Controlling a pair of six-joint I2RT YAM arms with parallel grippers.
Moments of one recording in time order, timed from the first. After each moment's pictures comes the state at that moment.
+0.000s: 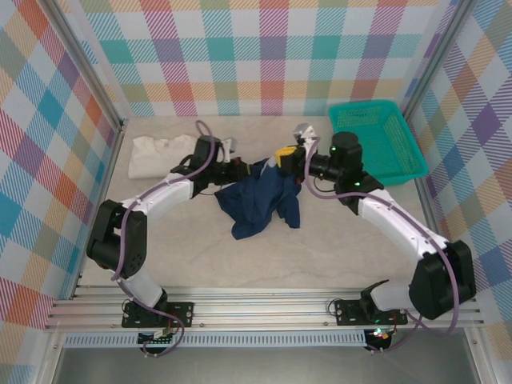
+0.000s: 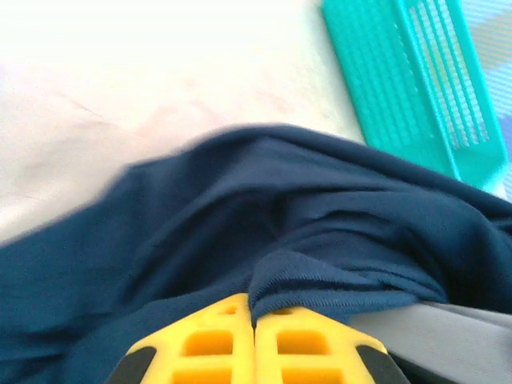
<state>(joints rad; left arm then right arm) -0.38 1.67 1.15 -0.14 0.39 -0.59 0.42 1.31 1.02 0.11 -0.63 0.05</state>
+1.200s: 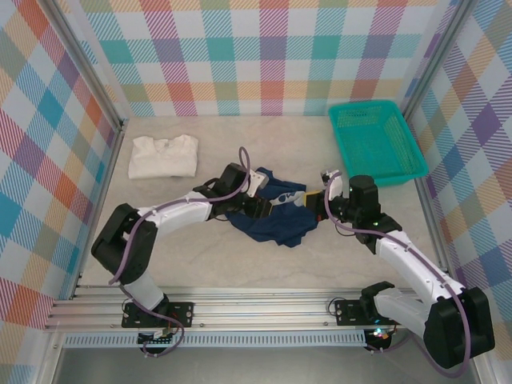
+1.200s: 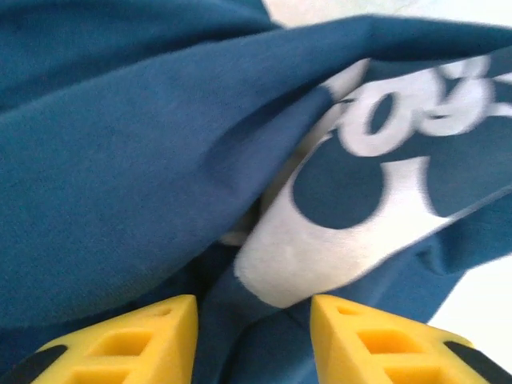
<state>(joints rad) -0.65 1.68 1.04 -0.21 0.32 -0.22 0.34 1.01 0.59 -0.05 -0.52 0.23</state>
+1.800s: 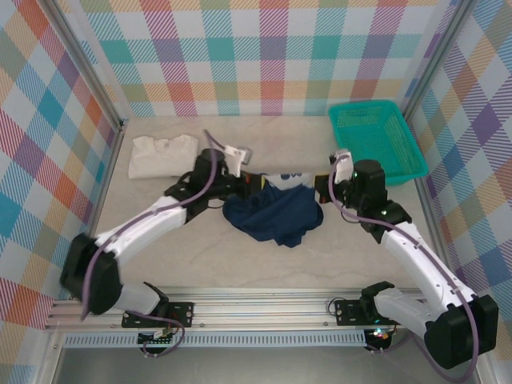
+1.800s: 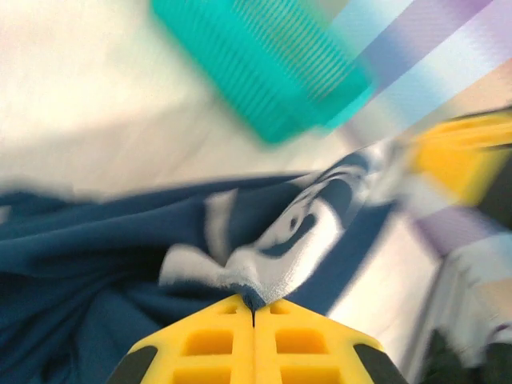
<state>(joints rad) -0.60 1.33 1.02 -0.04 0.42 -0.45 0.36 1.03 0.85 -0.26 -0.24 0.19</state>
